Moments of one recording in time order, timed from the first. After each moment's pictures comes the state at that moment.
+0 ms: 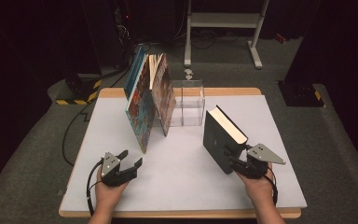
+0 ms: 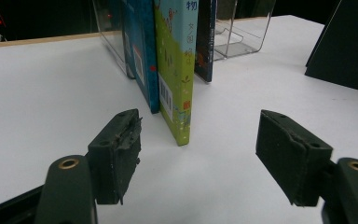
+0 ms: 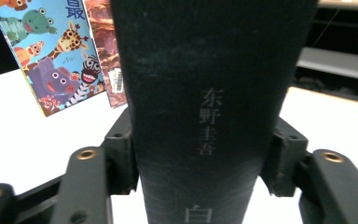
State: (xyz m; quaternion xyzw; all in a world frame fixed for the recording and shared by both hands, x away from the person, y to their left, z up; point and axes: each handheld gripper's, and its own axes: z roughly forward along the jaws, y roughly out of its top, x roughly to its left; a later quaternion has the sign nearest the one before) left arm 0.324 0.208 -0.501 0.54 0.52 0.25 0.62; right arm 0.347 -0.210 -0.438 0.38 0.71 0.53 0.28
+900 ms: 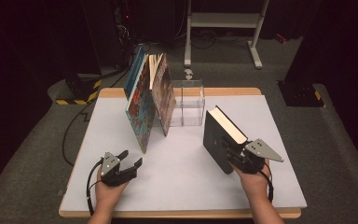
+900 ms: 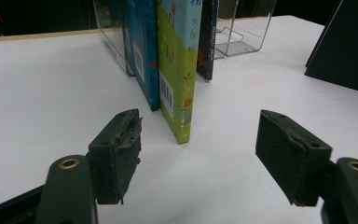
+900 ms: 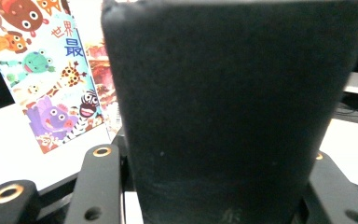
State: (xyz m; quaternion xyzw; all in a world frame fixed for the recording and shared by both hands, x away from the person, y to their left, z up) left arm 0.326 0.209 -0.502 0.53 0.52 0.25 0.62; right arm 0.354 -0.197 -0.426 0.38 0.68 0.56 0.30
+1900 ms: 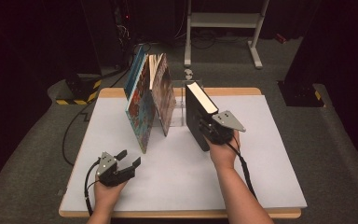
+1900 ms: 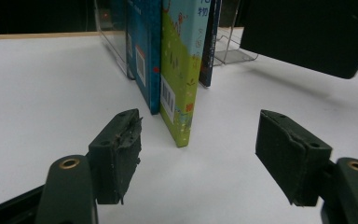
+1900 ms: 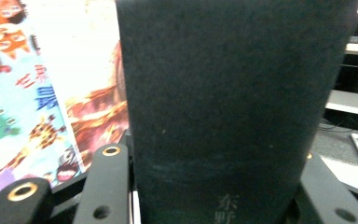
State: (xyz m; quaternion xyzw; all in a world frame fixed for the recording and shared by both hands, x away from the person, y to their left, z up) left arm 0.325 0.216 -0.499 0.51 0.53 0.23 0.63; right arm 0.422 -0.108 -0.394 0.39 0.65 0.55 0.34
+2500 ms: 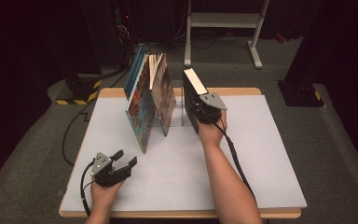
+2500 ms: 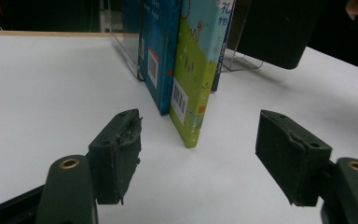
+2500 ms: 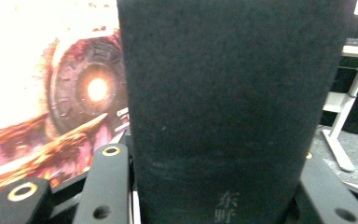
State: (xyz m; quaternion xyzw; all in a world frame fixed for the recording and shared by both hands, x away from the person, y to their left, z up) left arm 0.322 0.226 -0.498 0.49 0.54 0.23 0.64; right arm 0.495 -0.075 -0.401 0.42 0.64 0.52 0.38
